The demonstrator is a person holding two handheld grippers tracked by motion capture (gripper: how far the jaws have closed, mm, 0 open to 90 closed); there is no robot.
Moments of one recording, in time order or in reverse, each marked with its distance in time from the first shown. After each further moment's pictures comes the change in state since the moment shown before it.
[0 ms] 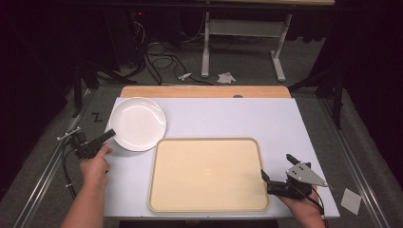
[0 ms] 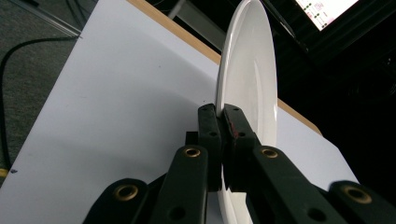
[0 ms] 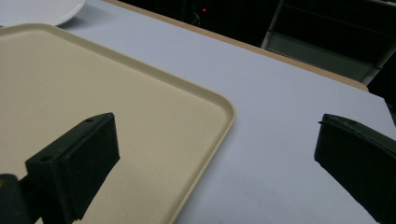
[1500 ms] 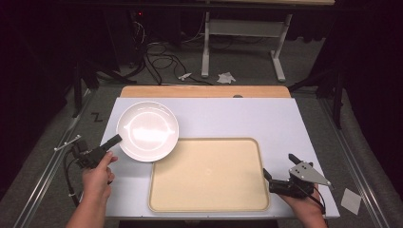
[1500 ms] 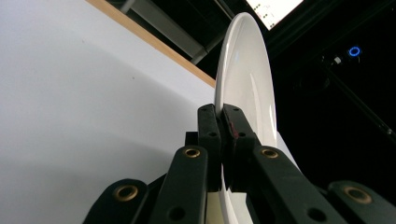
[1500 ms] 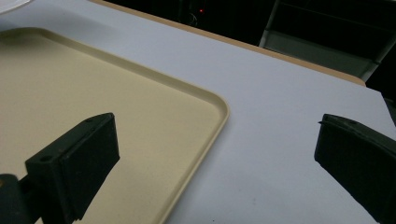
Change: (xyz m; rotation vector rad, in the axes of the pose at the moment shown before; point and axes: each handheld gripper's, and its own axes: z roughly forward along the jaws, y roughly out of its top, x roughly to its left) left arm -0.040 -0.025 -0.029 0.016 -0.181 -0.018; right arm -0.007 -0.003 0.000 0.001 -0.008 0.031
